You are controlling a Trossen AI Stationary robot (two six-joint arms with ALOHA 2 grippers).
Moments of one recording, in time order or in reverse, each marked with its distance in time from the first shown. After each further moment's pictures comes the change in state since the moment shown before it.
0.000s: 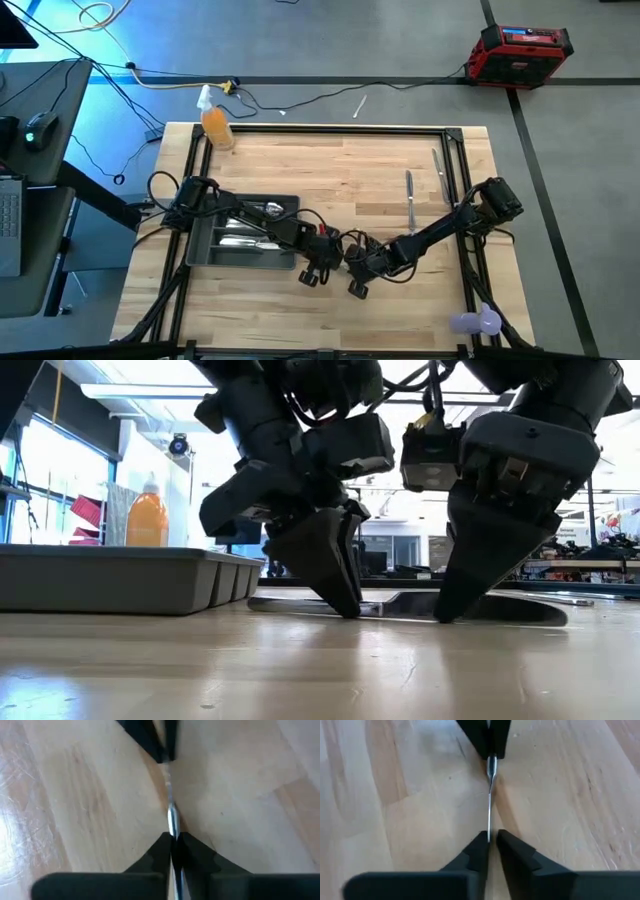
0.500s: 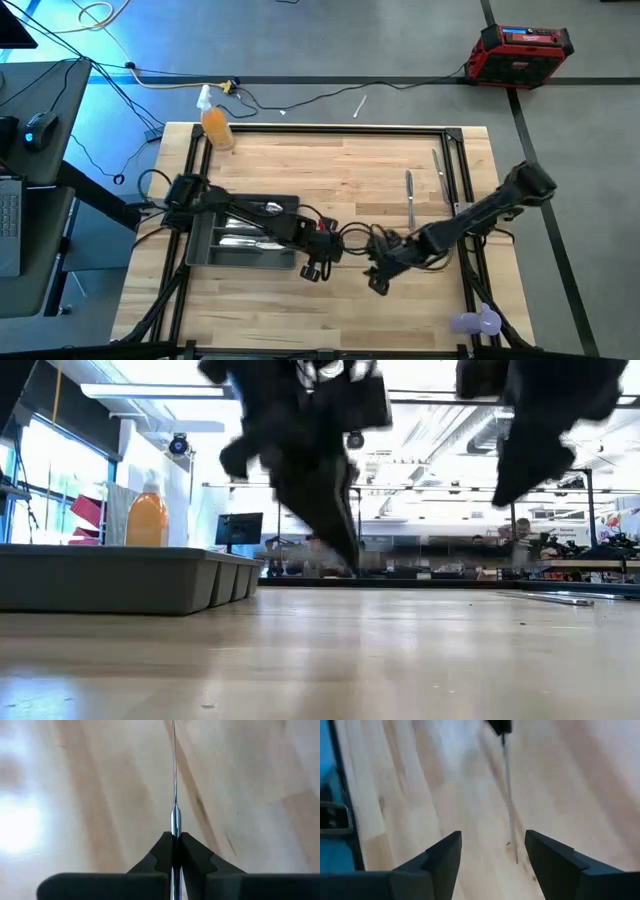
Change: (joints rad) left arm -0.010 -0.098 0.097 -0.185 -0.130 -0.042; right arm 0.081 -0.373 -0.003 -0.275 0.062 0.125
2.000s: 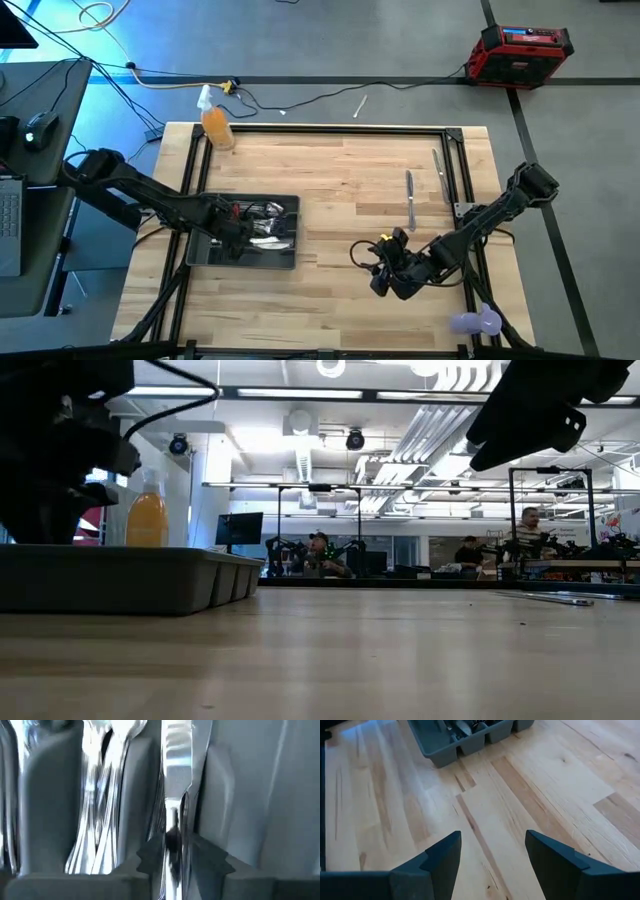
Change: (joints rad) left arm -0.104 -0.816 -0.822 -0.317 0.032 -0.605; right arm 0.117 0.011 0.002 0.022 0.408 0.062
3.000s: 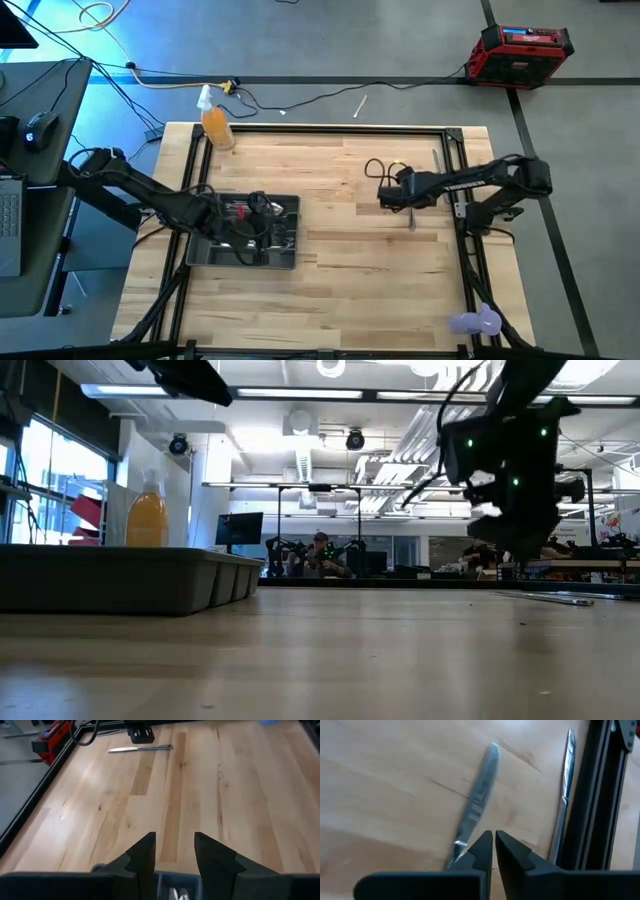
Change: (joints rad) left arm -0.093 0.038 0.296 0.425 -0.472 0.222; right arm -0.759 -0.001 -0.170 -0.581 -0.093 0.080
